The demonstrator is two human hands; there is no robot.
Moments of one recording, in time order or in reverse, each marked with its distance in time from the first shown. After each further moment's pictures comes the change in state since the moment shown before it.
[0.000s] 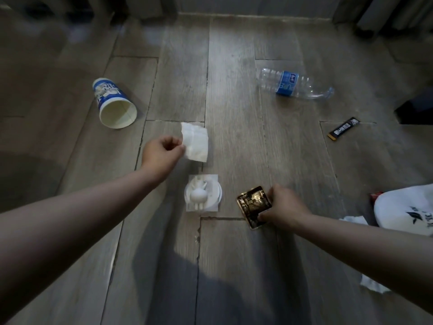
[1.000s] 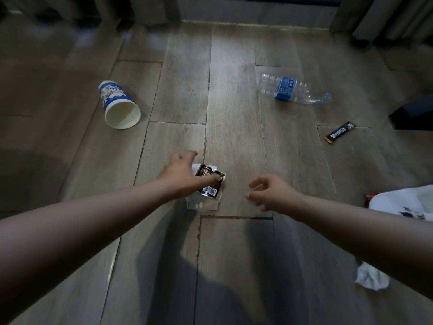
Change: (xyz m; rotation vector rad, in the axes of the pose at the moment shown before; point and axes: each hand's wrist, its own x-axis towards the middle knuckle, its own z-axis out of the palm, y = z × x) left_hand -0.025 -0.002 0.021 0.575 -0.320 -0.045; right_hand -0.015 -0.036 -0.024 0.429 -0.185 -0.049
